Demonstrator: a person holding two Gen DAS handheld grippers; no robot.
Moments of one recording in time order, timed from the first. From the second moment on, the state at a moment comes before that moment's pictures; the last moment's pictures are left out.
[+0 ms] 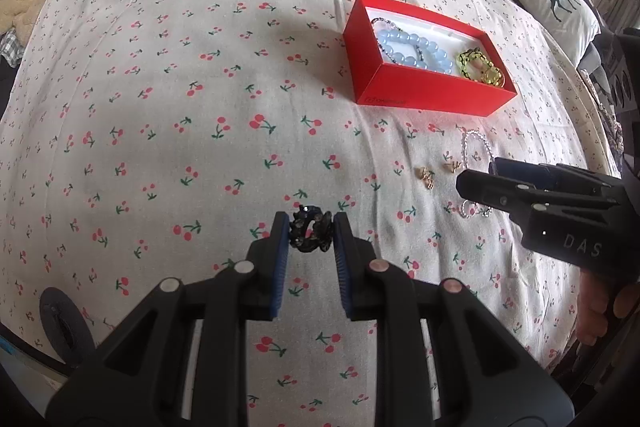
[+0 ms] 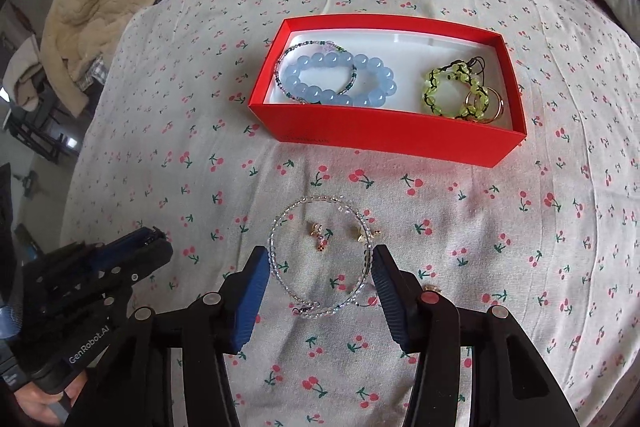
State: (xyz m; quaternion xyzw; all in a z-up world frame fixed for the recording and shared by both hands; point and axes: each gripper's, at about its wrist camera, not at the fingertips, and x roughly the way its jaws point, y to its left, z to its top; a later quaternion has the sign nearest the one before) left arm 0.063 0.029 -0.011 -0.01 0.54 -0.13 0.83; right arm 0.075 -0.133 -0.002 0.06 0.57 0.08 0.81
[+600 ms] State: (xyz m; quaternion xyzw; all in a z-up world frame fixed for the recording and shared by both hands) left arm 0.091 -0.015 0.022 -0.02 0.48 -0.17 0.86; right arm 0.094 -0.186 0.031 0.11 0.53 0.06 0.84
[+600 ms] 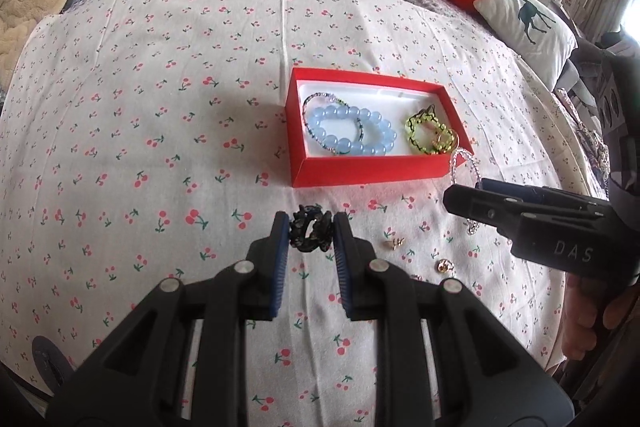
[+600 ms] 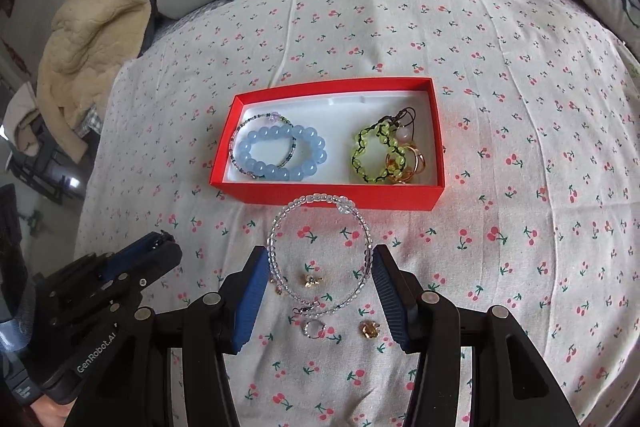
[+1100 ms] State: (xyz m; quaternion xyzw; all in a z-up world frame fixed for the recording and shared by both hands) left arm 0.124 -0.056 0.022 -0.03 0.40 -0.19 0.89; right arm 0.131 -0.225 0.036 0.14 0.49 0.04 0.86
